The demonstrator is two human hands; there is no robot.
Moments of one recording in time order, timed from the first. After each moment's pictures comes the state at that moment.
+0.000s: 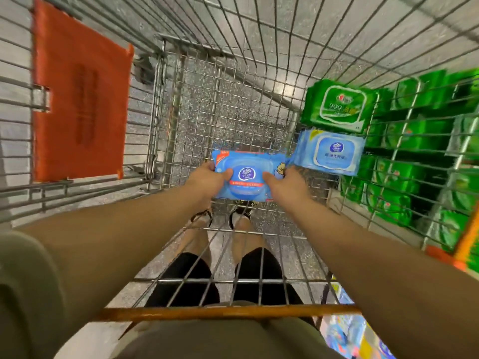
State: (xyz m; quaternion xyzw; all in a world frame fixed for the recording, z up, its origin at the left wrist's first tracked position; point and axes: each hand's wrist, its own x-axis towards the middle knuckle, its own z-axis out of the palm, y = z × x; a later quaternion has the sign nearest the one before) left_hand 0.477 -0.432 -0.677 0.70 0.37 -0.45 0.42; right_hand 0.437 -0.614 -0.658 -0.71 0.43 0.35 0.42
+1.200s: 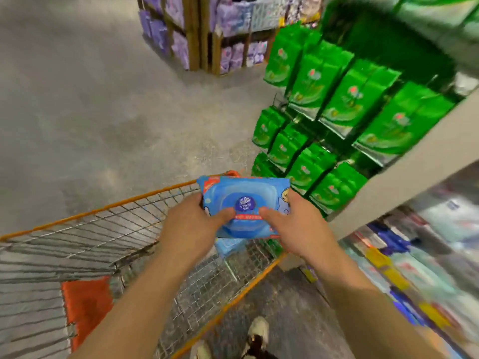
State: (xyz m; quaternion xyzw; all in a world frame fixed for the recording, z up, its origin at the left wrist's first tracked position) left_hand 0.493 -0.495 -0.225 0.86 -0.32 -0.22 0.33; right_hand 0.333 -0.613 -0.205 -0.79 0.47 -0.09 0.38
